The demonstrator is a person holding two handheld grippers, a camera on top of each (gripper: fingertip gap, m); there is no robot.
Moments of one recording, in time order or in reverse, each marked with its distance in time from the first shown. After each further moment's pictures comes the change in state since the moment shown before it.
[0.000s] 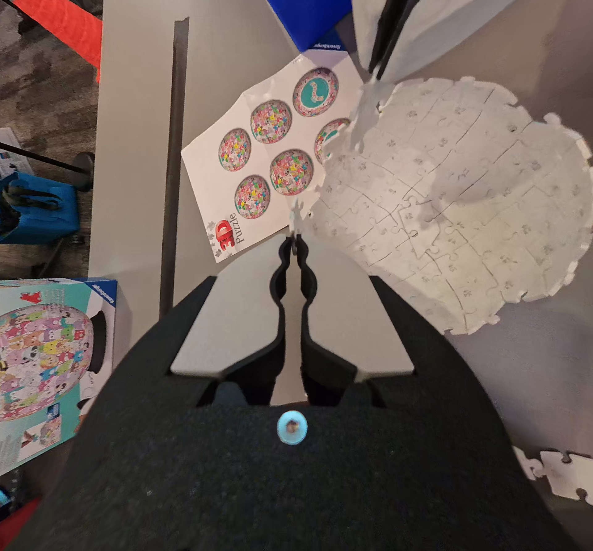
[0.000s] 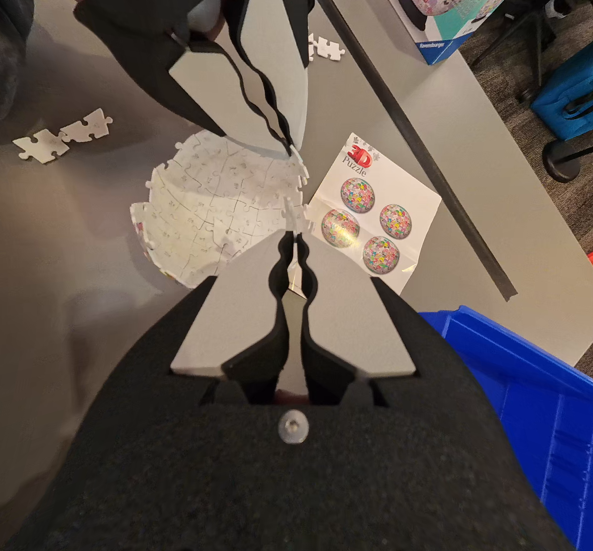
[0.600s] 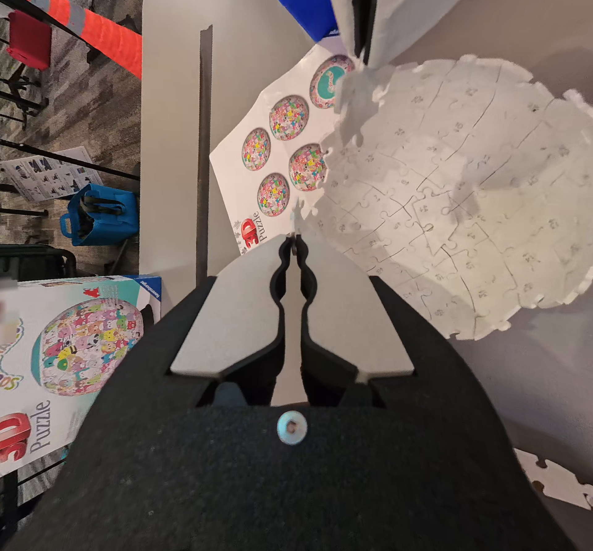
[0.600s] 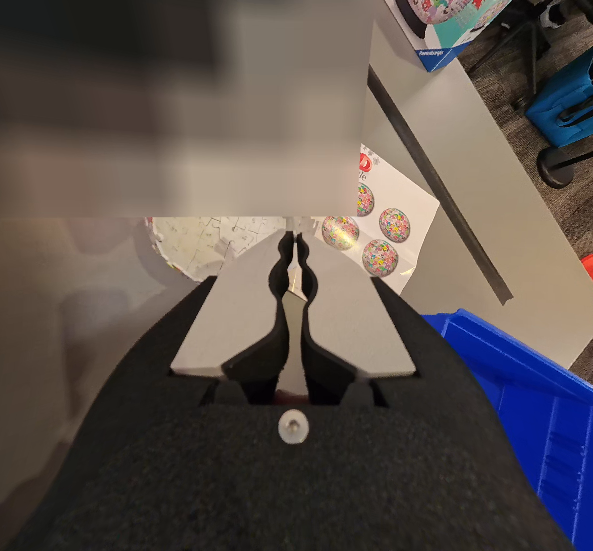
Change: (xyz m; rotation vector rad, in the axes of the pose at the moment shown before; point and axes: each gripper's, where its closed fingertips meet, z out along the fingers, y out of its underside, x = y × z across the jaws) left arm -0.004 0.001 0.000 -0.019 -0.121 0.102; right arm -0.002 -0.003 -0.002 0.009 0.004 -0.015
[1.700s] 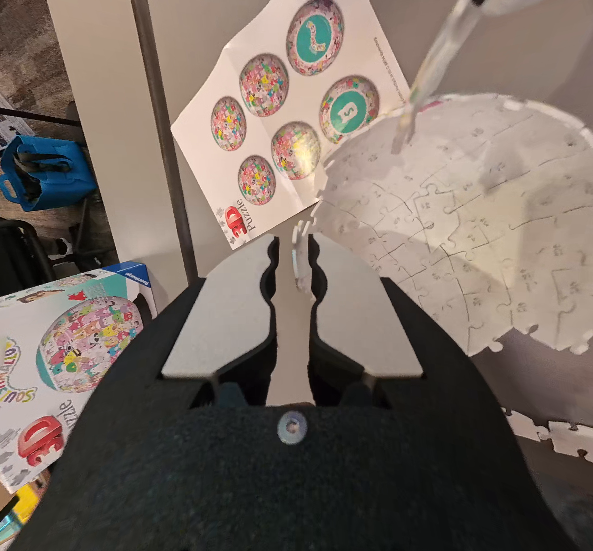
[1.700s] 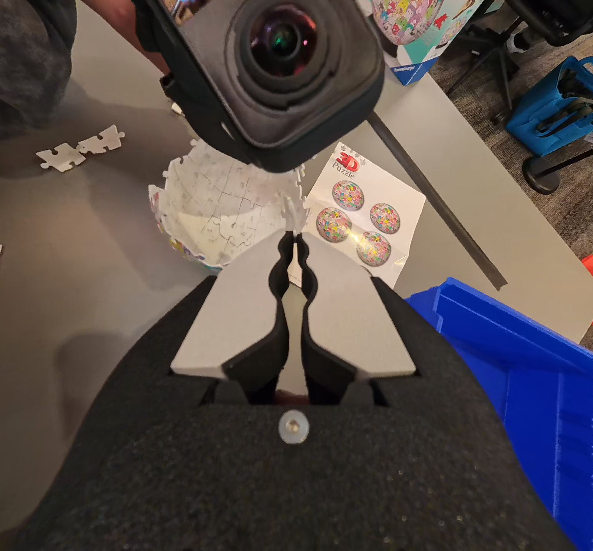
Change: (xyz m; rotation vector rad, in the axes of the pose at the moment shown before) left arm 0.001 -0.007 0.018 -0.265 0.123 0.046; right arm 0.004 0.011 -0.025 0.097 0.029 0.049
